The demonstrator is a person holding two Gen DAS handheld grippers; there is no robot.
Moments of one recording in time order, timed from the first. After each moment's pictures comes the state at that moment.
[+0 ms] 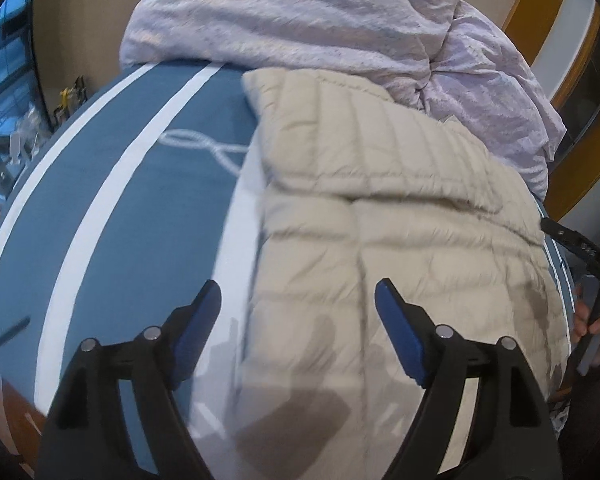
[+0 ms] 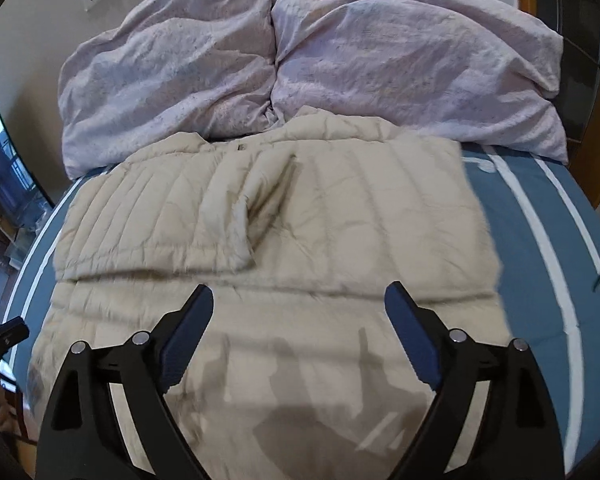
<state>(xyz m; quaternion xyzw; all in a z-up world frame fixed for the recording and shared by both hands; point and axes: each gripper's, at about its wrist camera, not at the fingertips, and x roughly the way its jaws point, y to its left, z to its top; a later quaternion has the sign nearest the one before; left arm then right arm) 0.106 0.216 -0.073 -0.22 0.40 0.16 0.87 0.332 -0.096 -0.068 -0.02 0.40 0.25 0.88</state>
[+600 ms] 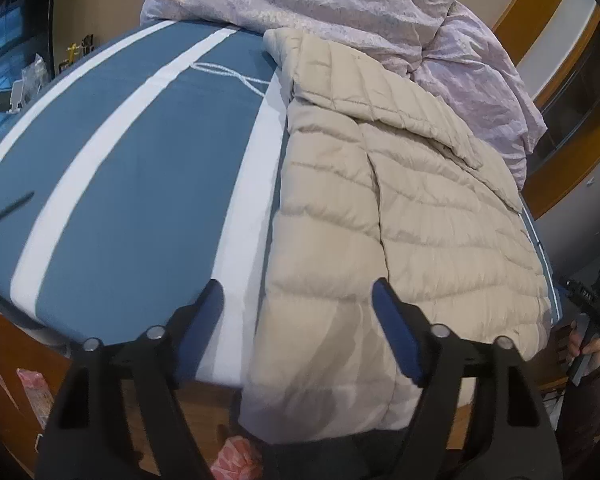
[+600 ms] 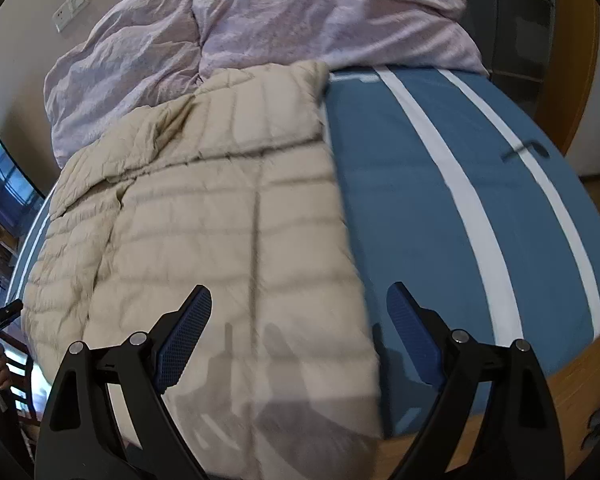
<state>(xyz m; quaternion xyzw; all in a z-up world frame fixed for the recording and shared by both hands) 0.027 0.194 -0.112 -0.27 0.40 0.13 0.87 0.263 -0.267 -0.114 0.03 0.45 0.21 0.87</state>
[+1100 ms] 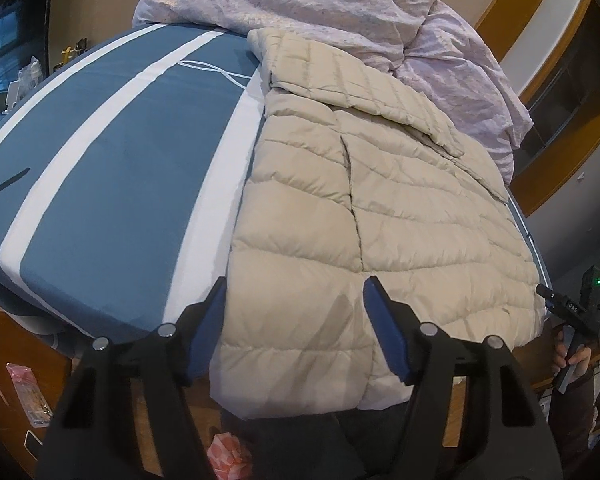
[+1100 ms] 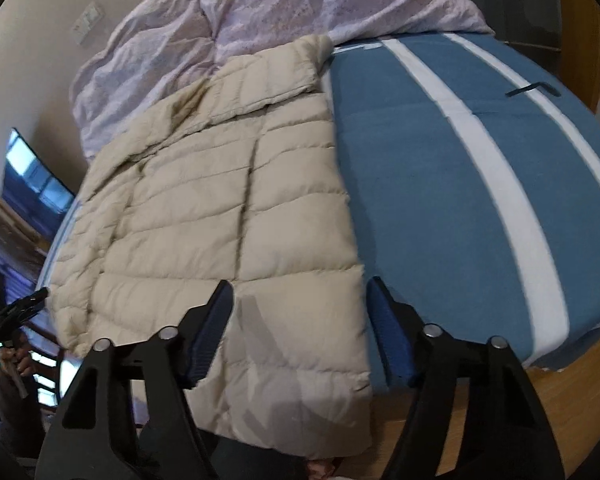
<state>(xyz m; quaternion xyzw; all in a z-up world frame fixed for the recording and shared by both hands) 0.014 0.166 -0.117 -0.25 0.39 0.12 0.88 0.241 -0.289 -0.149 0.09 0.45 0.29 0.84</state>
